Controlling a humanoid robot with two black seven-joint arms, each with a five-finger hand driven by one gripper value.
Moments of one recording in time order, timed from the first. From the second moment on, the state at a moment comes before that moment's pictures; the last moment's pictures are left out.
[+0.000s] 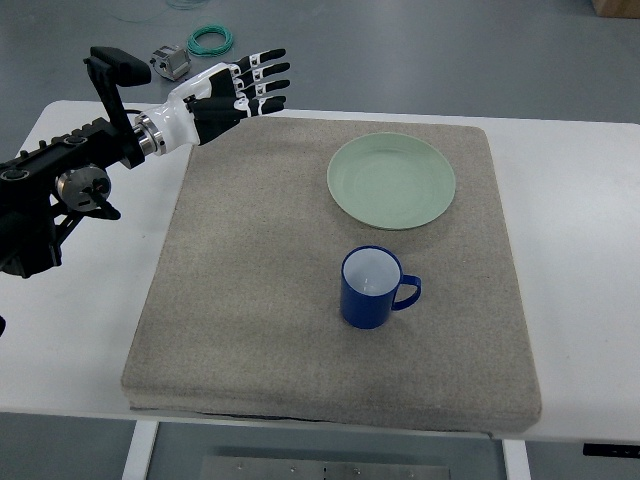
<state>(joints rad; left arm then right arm) -1.01 0.33 -0.39 -0.56 0.28 -0.61 -0.32 0.04 0.00 0.01 0.17 0.01 -0.09 0.01</state>
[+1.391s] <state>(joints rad) -0.74 0.46 -0.40 -0.99 0.60 -0.61 -0.32 0.04 0.00 0.01 0.17 0.01 -0.09 0.01</state>
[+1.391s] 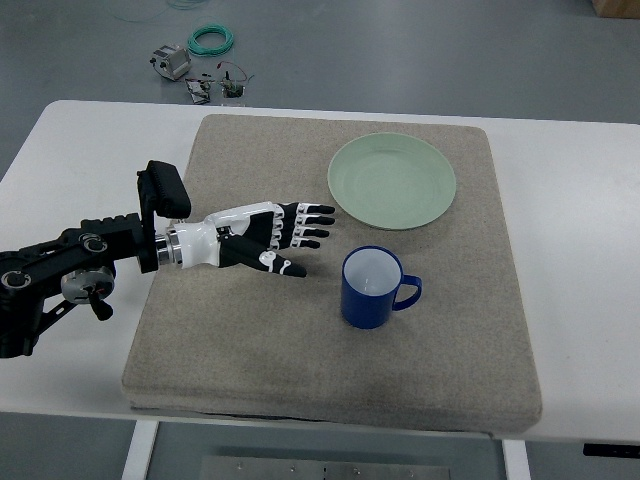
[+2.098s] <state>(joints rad) -0.72 0.44 -0.40 -1.06 0.62 -0.61 -0.32 0.04 0.00 0.01 0.17 0.01 -0.09 0.01</state>
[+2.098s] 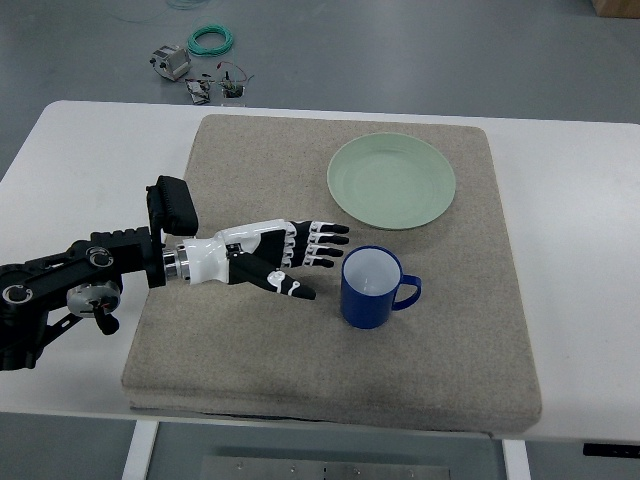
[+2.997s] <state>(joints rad) -0.73 0.31 -0.40 -1.01 0.69 -0.61 -0.32 0.04 0.00 0.01 0.17 0.01 -0.09 0.01</state>
